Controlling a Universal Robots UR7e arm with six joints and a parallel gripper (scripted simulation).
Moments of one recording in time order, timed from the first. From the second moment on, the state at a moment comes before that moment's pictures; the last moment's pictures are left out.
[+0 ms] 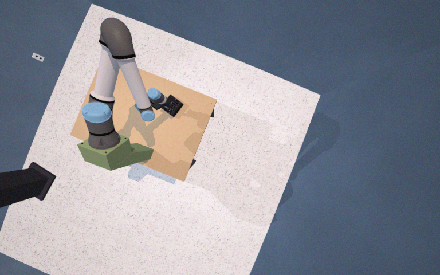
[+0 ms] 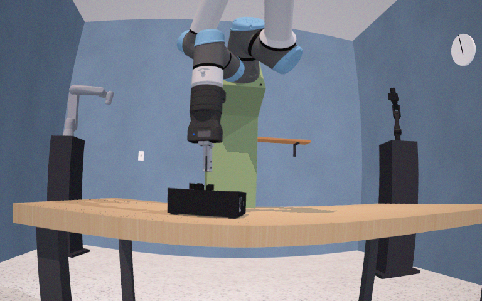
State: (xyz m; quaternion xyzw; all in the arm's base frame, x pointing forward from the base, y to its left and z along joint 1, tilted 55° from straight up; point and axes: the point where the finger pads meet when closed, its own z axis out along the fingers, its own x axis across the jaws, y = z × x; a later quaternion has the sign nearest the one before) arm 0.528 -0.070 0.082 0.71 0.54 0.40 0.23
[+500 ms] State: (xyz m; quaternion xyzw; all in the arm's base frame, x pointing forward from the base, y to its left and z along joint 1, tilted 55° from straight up) arm 0.534 -0.065 0.091 0.83 0.32 0.45 0.10
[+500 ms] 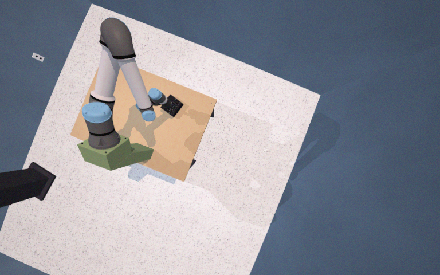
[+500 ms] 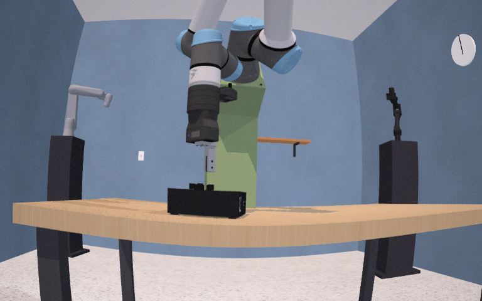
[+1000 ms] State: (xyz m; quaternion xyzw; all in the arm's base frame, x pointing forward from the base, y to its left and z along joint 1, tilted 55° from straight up) arm 0.541 -0.065 0.100 0.88 0.12 0.46 0.00
